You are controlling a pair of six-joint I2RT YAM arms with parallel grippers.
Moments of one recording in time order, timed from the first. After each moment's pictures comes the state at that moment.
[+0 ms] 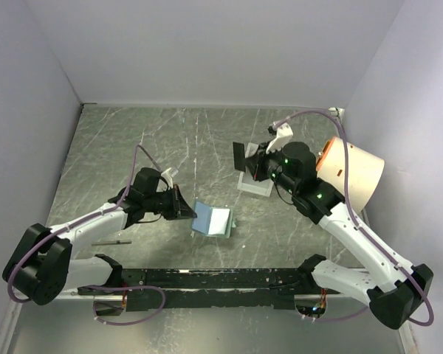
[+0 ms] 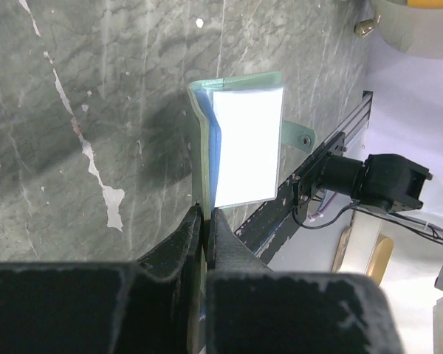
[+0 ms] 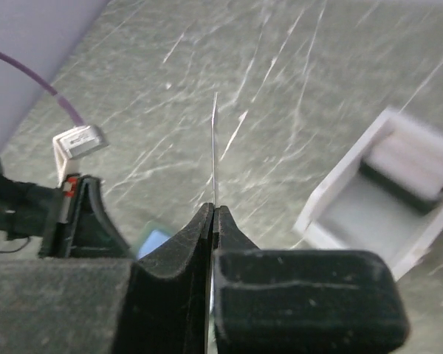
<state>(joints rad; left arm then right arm) -0.53 1.23 0.54 -0.03 0.55 -0.78 0.62 1.02 1.01 -0.26 0.02 0.24</state>
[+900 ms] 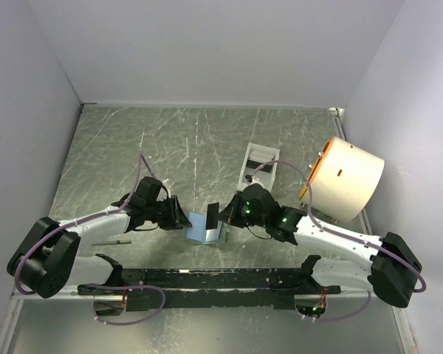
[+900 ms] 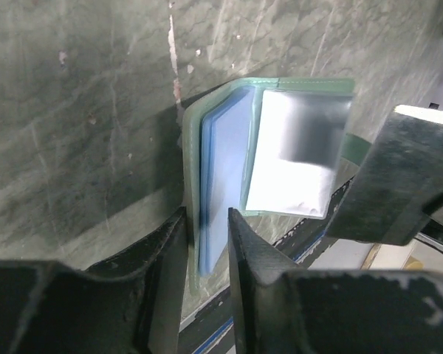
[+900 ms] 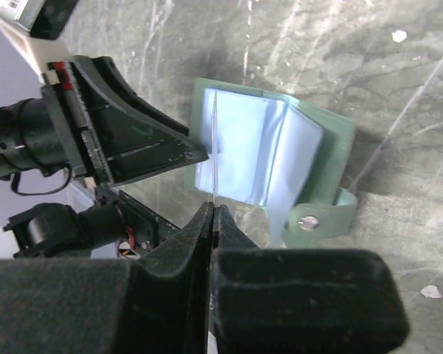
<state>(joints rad) -0.53 1.28 0.45 -0.03 0.47 -0.77 0.91 1.10 0.60 -0.11 0.00 1.05</state>
